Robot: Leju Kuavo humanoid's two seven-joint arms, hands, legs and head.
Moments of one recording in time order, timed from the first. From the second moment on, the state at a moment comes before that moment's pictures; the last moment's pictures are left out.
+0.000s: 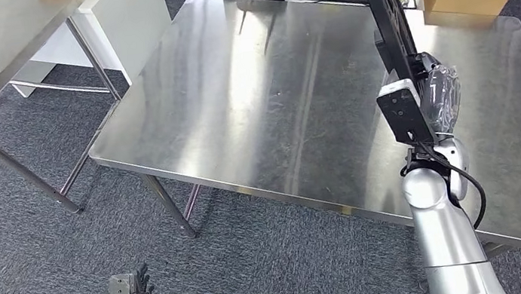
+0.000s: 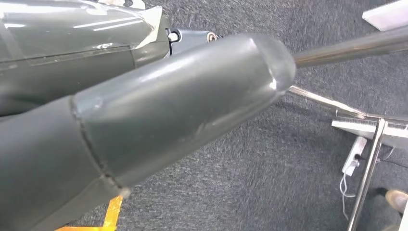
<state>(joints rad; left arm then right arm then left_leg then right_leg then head) -0.23 -0.14 0.32 -0.31 -0.02 0.04 -0.70 -0.49 0.01 0.33 -1.28 0.82 -0.43 -0.19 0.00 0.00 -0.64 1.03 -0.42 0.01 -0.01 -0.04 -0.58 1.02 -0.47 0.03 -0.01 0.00</state>
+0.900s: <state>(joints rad) -0.22 -0.12 0.32 -0.30 -0.02 0.04 -0.69 -0.49 0.01 0.33 -1.27 0.79 -0.43 -0.21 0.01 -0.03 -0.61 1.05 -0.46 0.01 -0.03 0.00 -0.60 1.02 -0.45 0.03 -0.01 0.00</state>
